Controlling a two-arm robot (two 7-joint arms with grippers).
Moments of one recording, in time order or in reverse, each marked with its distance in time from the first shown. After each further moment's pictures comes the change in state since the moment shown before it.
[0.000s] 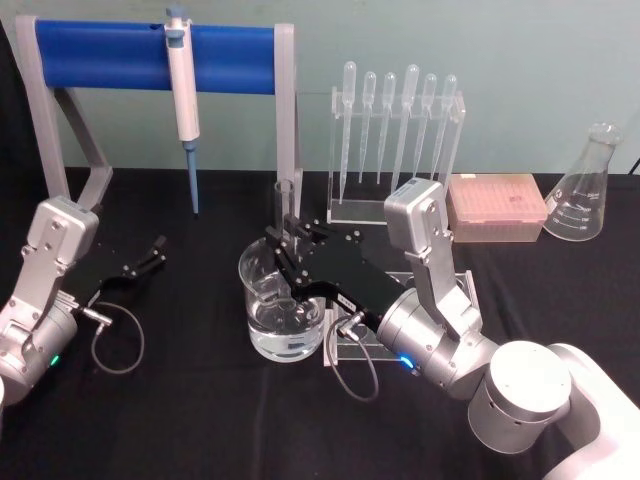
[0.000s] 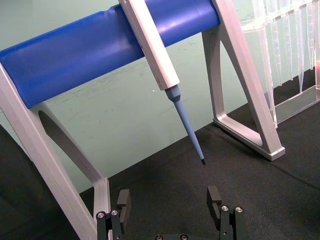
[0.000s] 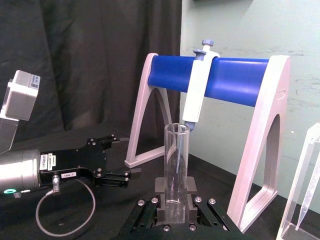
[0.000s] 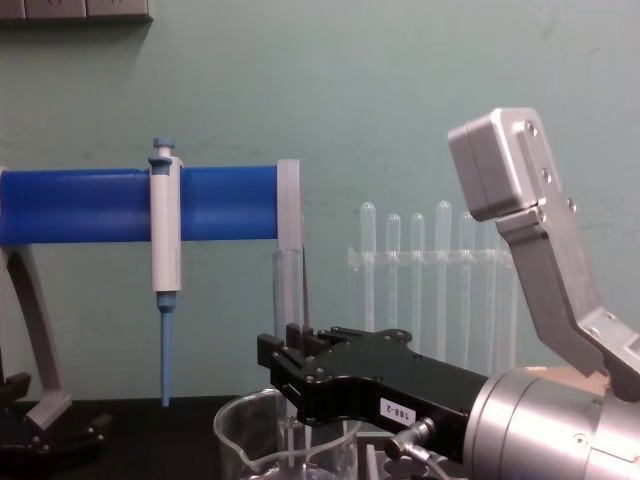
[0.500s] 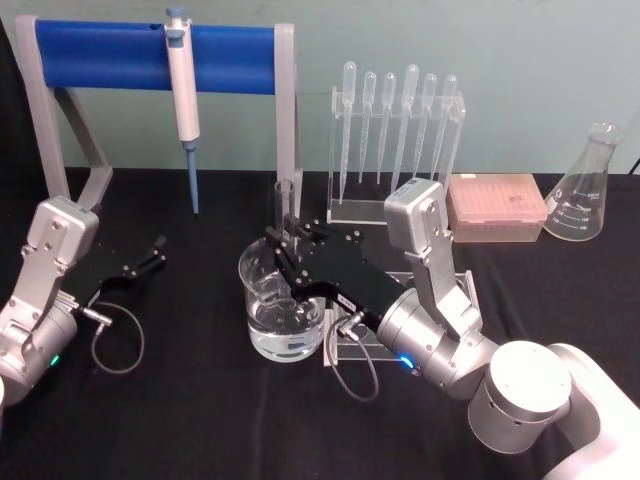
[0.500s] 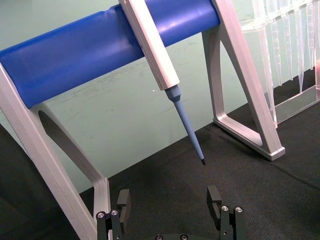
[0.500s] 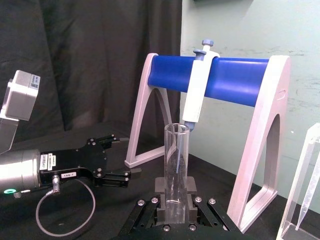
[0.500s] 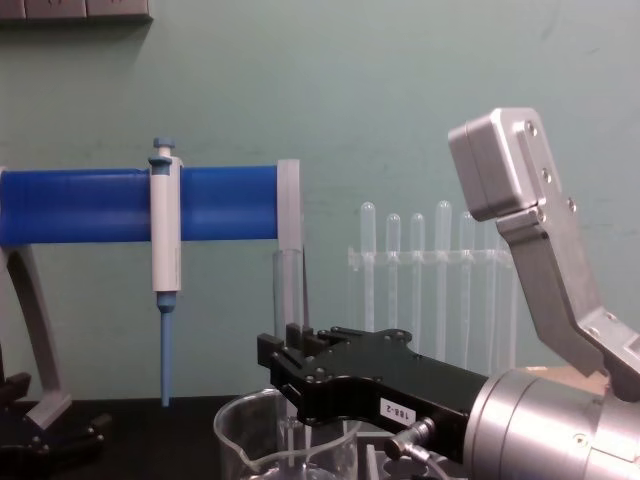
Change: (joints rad) left arm 0.000 0.000 0.000 0.000 0.000 0.000 0.000; right arm 0.000 0.000 0.000 0.000 0.000 0.000 0.000
